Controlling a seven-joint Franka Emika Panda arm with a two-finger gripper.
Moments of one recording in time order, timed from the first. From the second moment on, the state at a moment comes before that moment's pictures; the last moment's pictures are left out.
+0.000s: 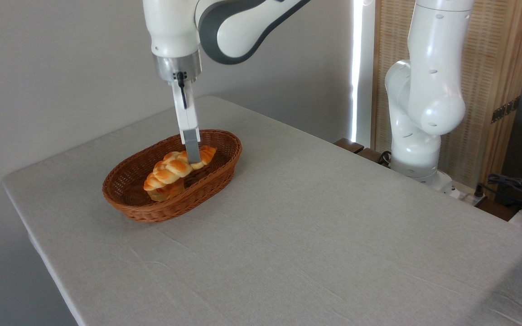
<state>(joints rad) -0.58 -0.12 0.11 -2.11 -0.12 2.05 0.83</state>
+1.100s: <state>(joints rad) -0.60 -0.09 0.11 -2.07 -0.13 2.03 0.73</state>
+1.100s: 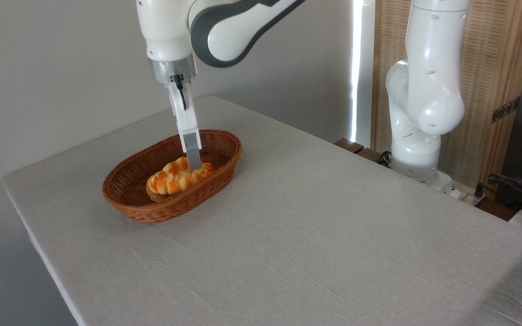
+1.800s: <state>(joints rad) -0.58 -0.12 0.33 -1.98 -0.05 1.90 0.69</state>
